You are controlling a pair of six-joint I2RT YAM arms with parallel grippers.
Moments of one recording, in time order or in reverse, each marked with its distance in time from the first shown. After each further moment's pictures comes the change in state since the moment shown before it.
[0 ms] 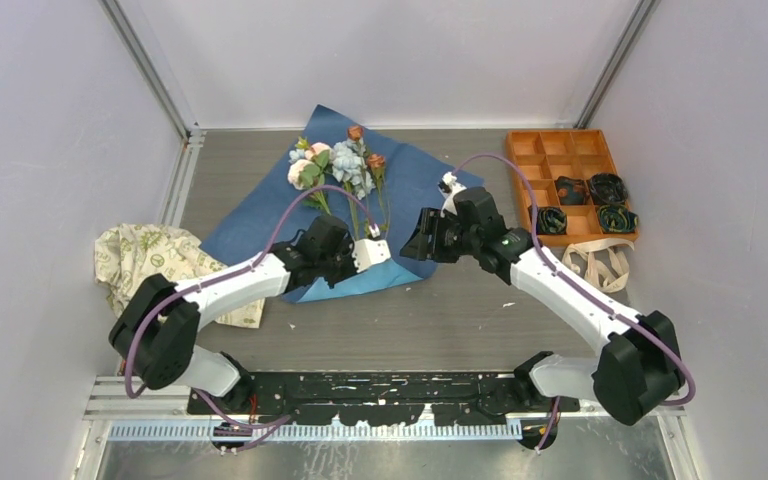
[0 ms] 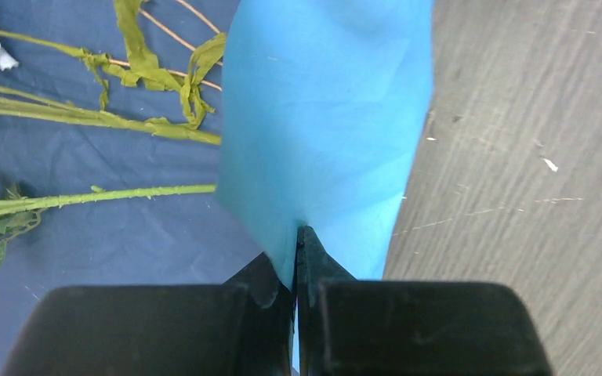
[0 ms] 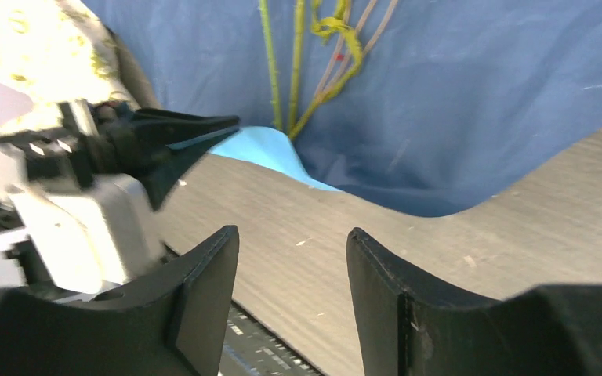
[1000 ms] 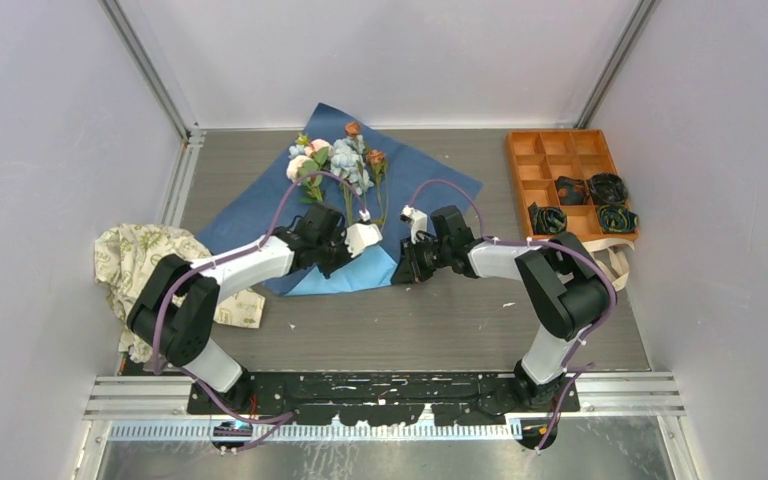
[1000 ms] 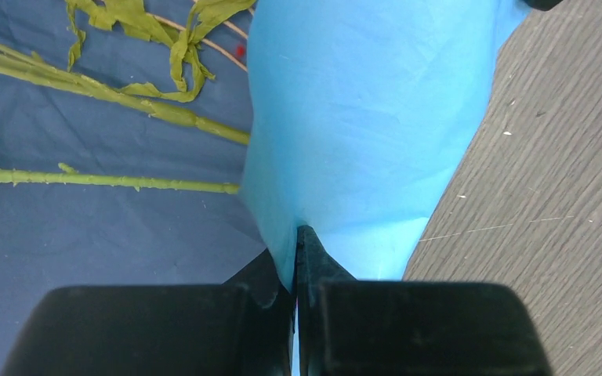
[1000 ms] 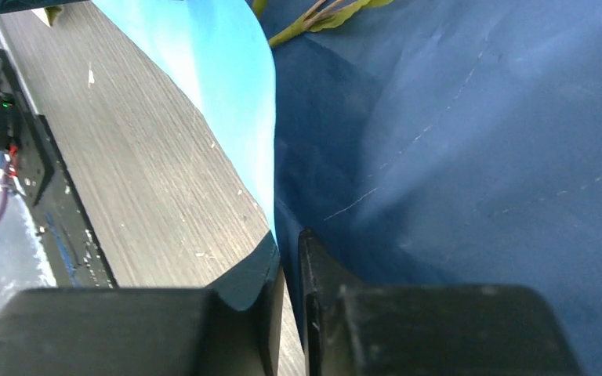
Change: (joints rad) left arm 0.127 0.144 0.090 -0.047 0.042 -0.040; right arm -0.038 0.478 -0.144 0.499 -0.365 -0.453
